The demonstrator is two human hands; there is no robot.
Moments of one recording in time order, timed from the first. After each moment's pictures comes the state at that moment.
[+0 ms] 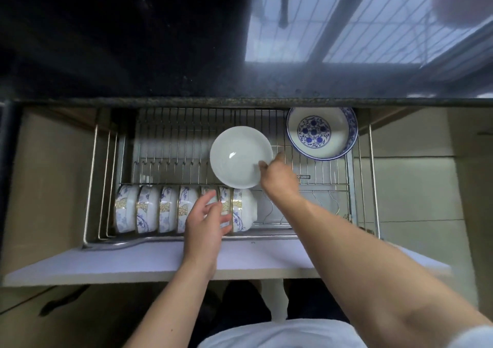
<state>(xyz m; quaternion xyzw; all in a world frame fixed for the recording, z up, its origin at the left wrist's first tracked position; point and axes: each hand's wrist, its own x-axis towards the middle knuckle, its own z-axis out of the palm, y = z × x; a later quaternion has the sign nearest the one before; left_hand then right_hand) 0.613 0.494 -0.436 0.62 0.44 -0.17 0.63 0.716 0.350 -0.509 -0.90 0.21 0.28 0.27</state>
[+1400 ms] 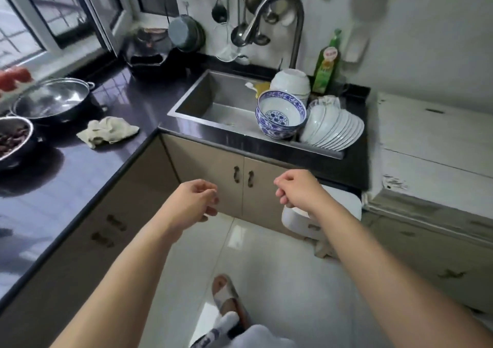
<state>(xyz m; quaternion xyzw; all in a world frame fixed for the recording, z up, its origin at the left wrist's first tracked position) 0.481 -0.326 -0.158 0.73 -0.34 -0.45 0.38 0.261 -0.450 -0.166 -0.61 0.60 -0.15 0.50</state>
